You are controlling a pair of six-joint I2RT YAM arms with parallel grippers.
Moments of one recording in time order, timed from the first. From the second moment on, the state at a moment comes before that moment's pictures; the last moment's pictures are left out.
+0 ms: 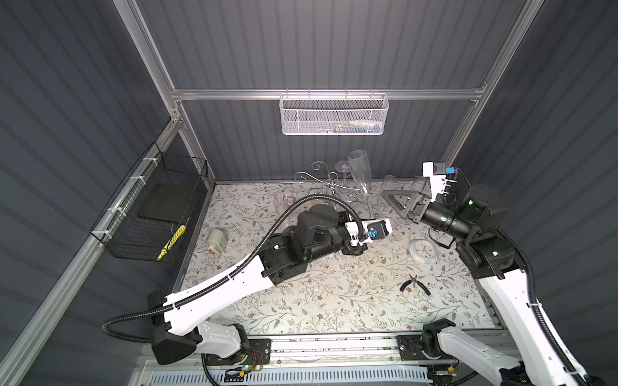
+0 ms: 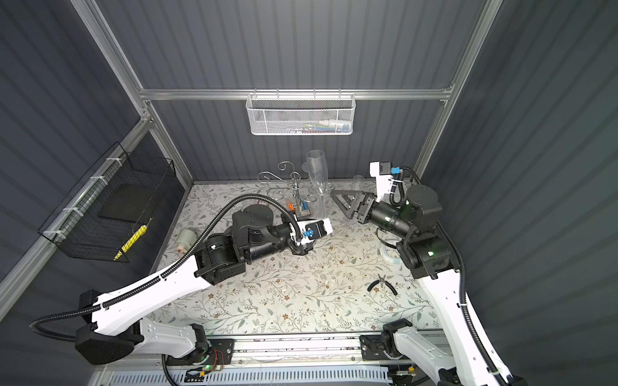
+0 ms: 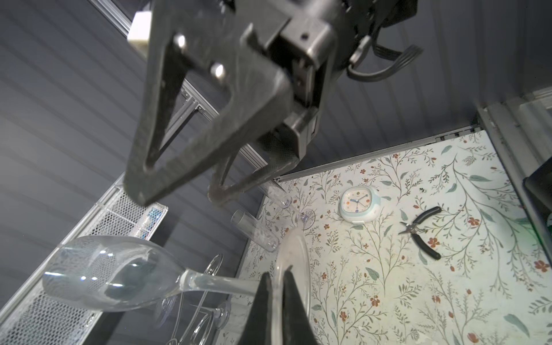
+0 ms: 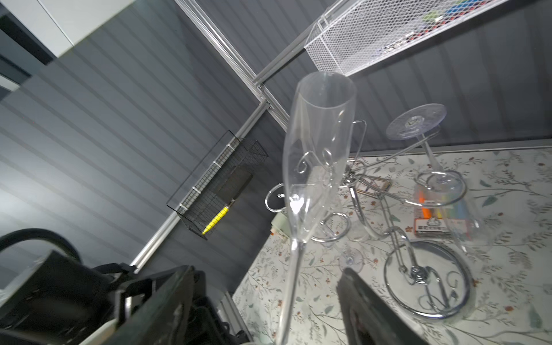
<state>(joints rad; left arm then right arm) -1.16 1.36 1.47 -0.29 -0.08 0.70 0.27 0.97 1.25 -0.35 -0.67 0.69</state>
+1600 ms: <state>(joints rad) -1.28 1.43 1.42 -0.25 -0.22 0.88 0.27 0.96 1.17 -0.61 -0.71 0.58</state>
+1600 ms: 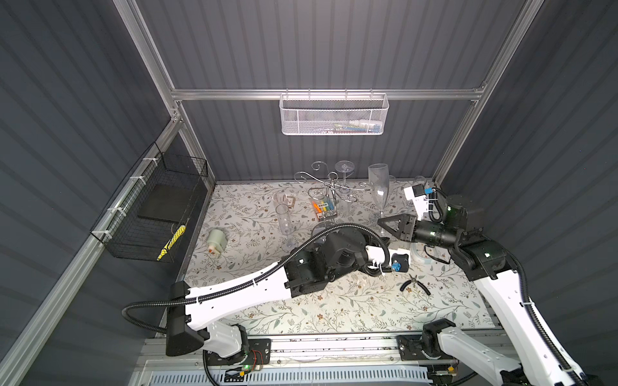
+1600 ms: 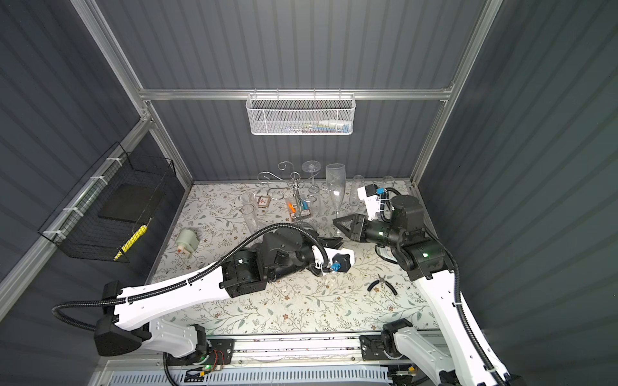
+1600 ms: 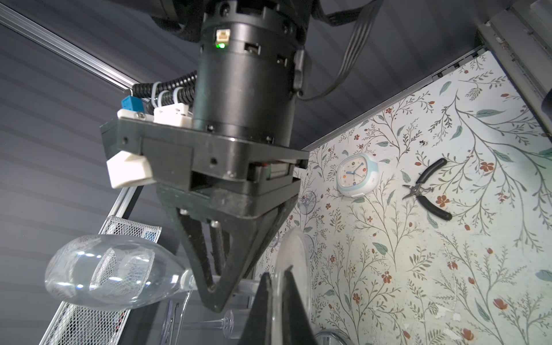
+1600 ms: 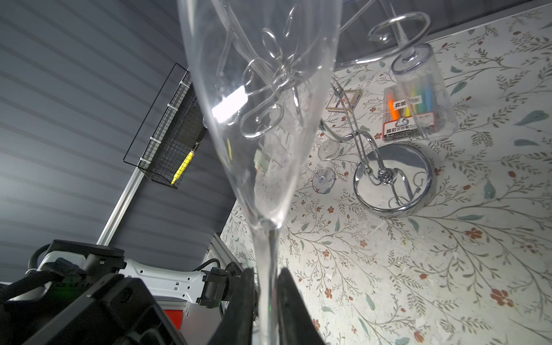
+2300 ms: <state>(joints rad) -1.28 1.41 1.39 -0.20 -0.24 0.82 0.28 0.99 1.16 -0.56 -0.74 0.60</state>
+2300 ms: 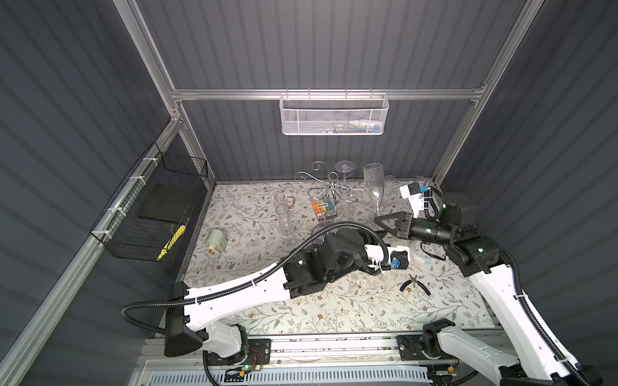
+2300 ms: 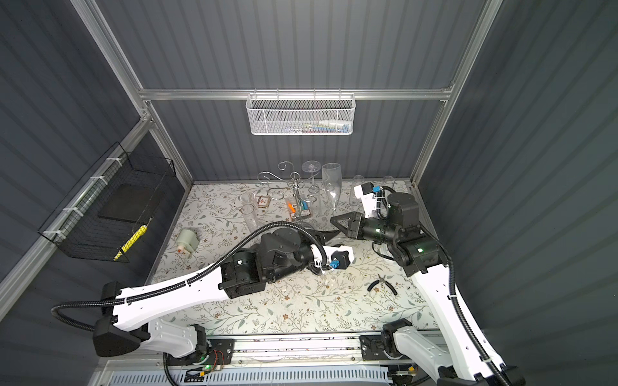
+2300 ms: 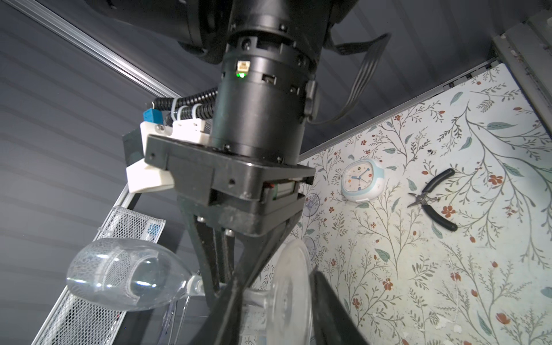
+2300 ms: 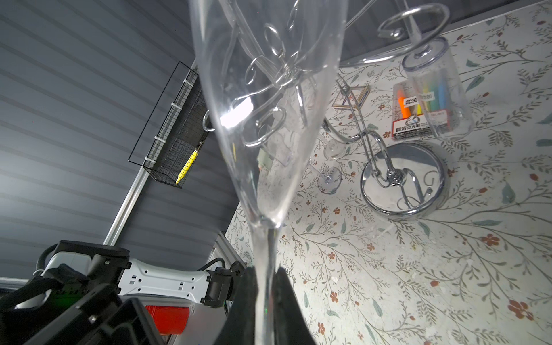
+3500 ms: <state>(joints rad) -0.73 1.26 1.31 0.05 0.50 -0.40 0.40 0.89 0.87 -0.02 -0.69 0.23</state>
